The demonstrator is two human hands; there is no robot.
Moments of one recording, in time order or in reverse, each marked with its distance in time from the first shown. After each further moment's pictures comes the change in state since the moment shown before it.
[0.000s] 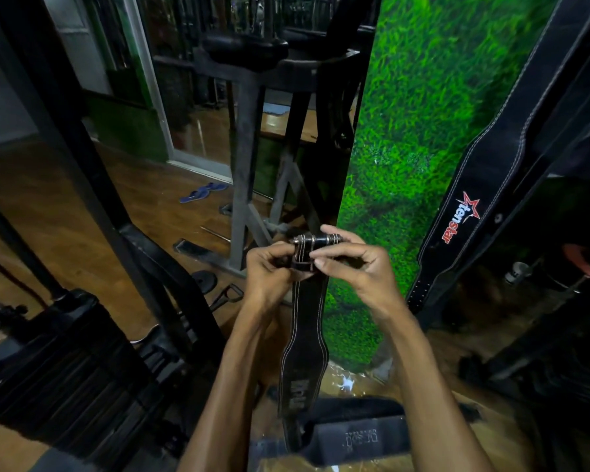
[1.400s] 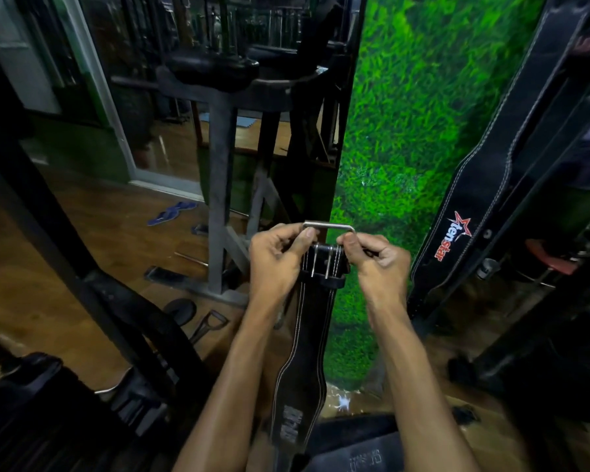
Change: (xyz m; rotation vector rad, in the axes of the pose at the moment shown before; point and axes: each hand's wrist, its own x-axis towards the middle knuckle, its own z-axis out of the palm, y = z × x) left_hand 0.093 0.011 0.008 -0.058 -0.053 0.084; right_hand 0.069 -0.004 0.014 -0.019 0.628 0.006
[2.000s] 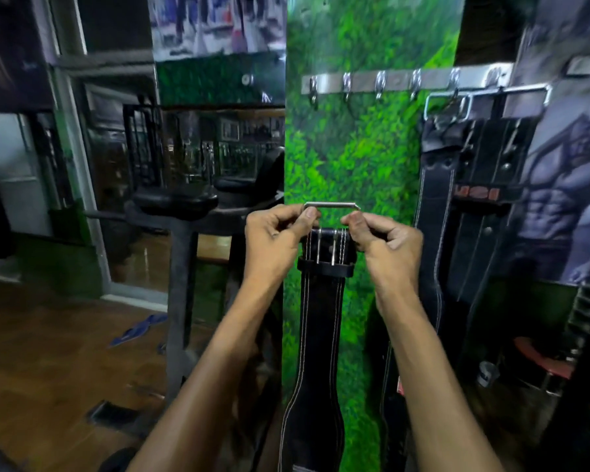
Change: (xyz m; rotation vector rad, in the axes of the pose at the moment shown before) left_hand 0.185 0.105 0.154 -0.036 -0.077 0.392; right_hand 0.217 -0.106 -0.062 0.101 0.074 -0.358
